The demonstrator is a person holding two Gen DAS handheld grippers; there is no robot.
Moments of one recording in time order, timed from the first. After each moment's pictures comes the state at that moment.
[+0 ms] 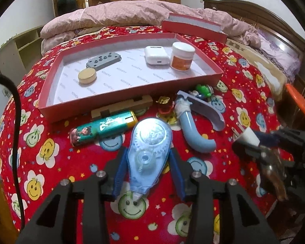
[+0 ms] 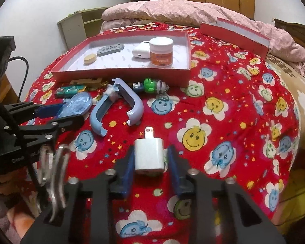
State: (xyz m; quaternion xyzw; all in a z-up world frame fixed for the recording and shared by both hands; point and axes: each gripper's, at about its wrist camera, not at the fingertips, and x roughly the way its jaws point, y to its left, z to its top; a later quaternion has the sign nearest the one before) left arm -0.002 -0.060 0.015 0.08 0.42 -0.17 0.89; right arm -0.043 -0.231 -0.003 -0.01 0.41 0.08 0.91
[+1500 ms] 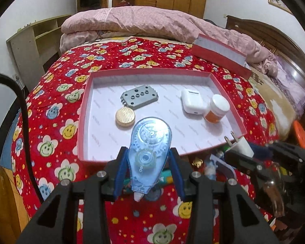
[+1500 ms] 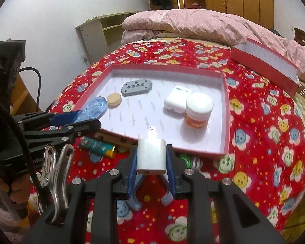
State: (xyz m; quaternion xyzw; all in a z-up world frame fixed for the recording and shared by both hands) left arm 0.062 -0.025 0.075 0.02 0.42 -0.12 0.90; right arm 0.031 -0.194 0.061 0.00 0.39 0.16 0.91
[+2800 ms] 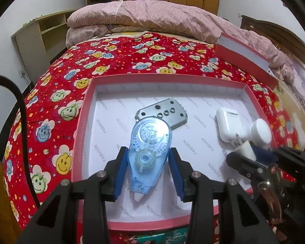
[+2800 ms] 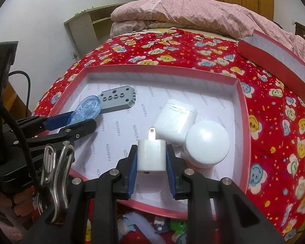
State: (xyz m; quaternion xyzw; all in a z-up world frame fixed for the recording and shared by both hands) left arm 0.139 -0.023 0.048 0.02 0.43 -0.08 0.90; right arm 0.118 -0.184 0.036 0.00 0.43 0.14 0.89
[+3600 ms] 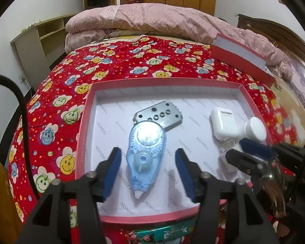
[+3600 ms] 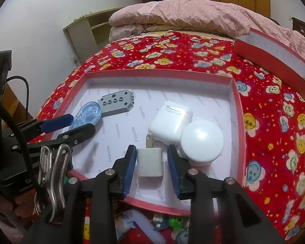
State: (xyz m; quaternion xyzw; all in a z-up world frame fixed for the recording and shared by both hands) left arm 0.132 -0.027 0.058 0.03 0.42 -0.08 0.90; right arm 0.113 -0.193 0.041 0.02 0.42 0.15 0.90
